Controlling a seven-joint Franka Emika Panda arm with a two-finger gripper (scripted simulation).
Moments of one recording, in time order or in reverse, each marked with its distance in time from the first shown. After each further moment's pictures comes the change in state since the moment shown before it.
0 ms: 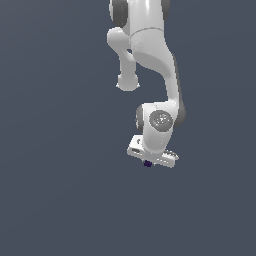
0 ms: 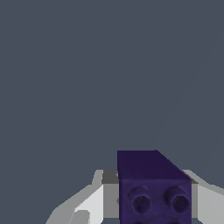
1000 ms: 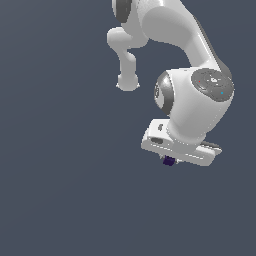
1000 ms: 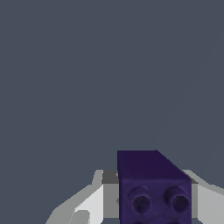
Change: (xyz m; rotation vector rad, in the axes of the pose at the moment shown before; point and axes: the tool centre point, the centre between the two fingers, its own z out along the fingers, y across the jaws) arm 0.040 -0.061 -0.155 0.001 0.002 -0.001
